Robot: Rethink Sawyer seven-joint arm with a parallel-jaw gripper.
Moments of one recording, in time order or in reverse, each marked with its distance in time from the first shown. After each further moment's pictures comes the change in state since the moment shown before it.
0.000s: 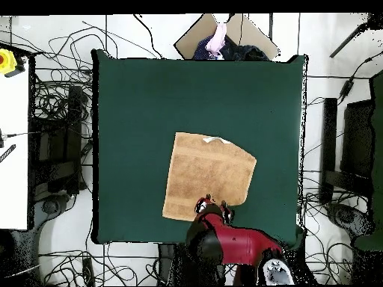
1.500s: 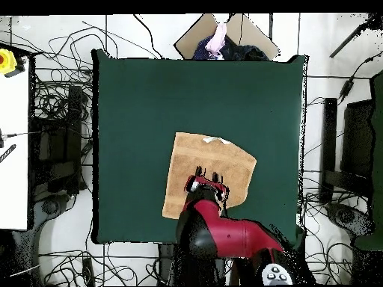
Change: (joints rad) arm 0.006 -0.055 0.093 -0.024 0.056 -0.187 0.000
